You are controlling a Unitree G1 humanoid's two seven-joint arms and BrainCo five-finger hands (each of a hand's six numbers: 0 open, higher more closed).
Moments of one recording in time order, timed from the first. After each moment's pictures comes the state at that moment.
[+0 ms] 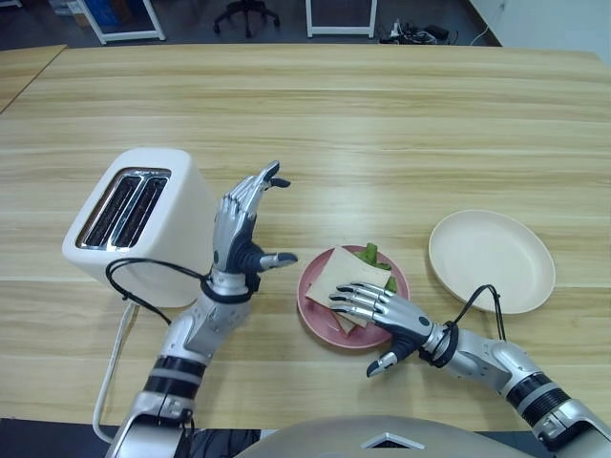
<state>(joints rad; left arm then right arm) -0.02 0.42 -0.20 0.12 0.49 -0.82 0.60 -0.07 -0.55 0.59 0.29 -0.87 -0.88 -0.44</state>
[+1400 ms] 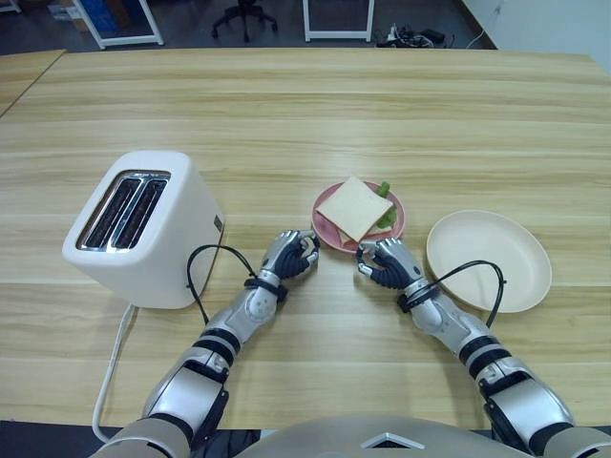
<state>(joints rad) -0.37 0.29 -0.39 0.94 0.51 -0.65 0.41 -0.36 -0.25 0.42 0.85 -0.72 -0.71 -0.49</state>
